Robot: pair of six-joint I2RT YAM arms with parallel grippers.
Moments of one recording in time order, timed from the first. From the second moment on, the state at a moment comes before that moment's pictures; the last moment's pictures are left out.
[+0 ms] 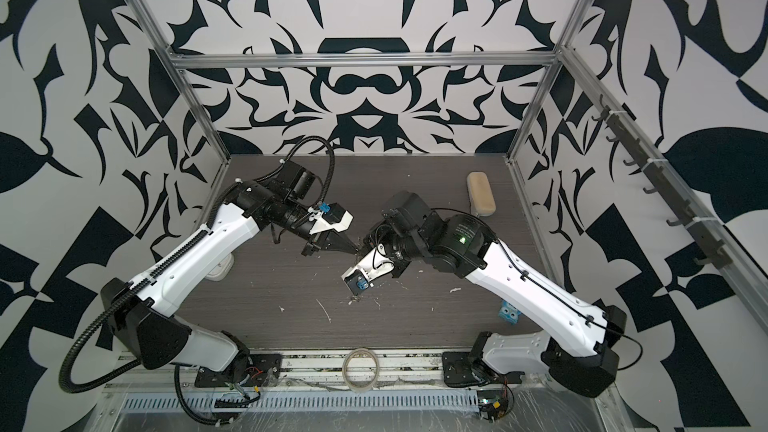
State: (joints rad) left arm -0.62 1.48 1.49 -1.11 1.08 1.07; right arm 0.95 1.24 1.47 -0.99 -0.18 -1.39
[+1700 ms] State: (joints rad) left arm -0.61 1.44 1.49 -1.04 1.09 1.02; right arm 0.62 1.11 1.19 -0.59 -0.83 -0.85
